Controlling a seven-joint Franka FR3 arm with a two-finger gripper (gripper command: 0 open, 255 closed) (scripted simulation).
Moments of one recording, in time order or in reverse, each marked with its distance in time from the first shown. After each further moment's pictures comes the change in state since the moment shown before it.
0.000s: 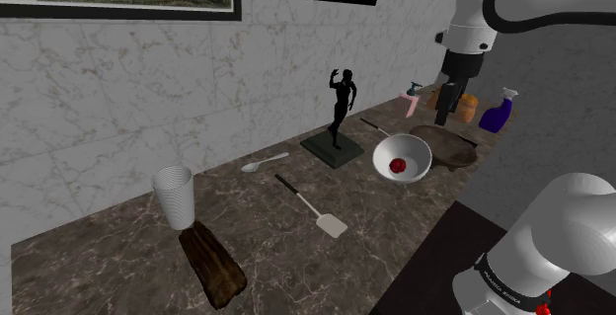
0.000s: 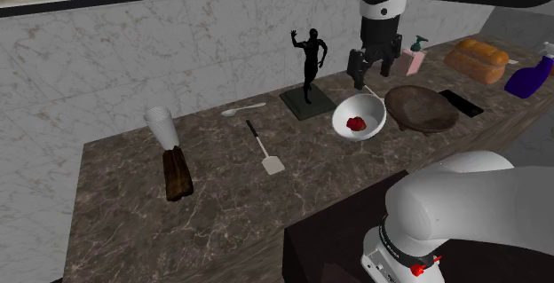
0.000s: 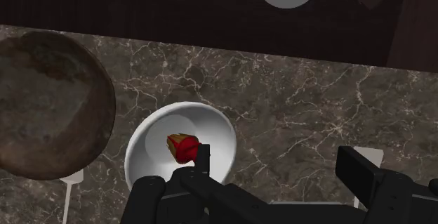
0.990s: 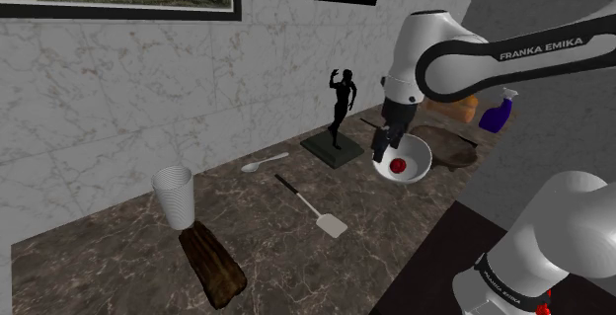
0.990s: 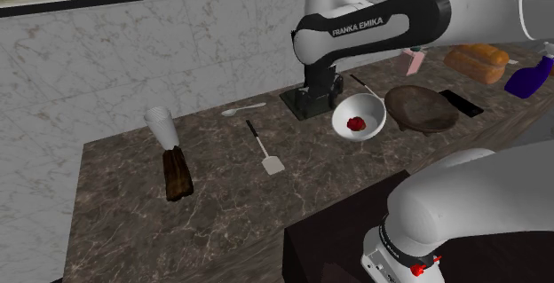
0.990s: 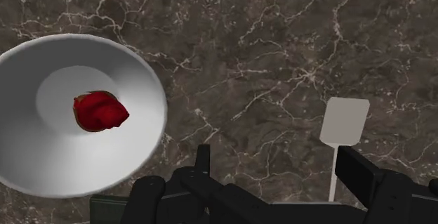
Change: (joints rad) arm 0.076 0.224 0.147 -0.158 0.133 0.452 0.227
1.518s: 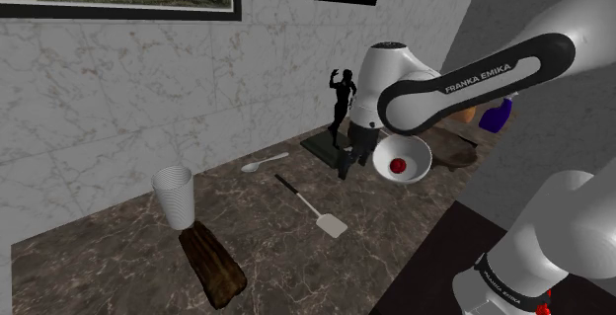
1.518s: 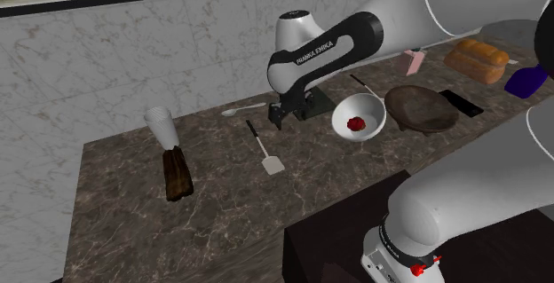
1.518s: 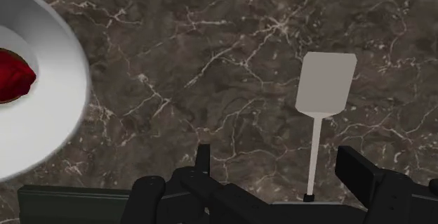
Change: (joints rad) arm 0.028 0.252 0.094 0.027 0.019 0.278 0.142
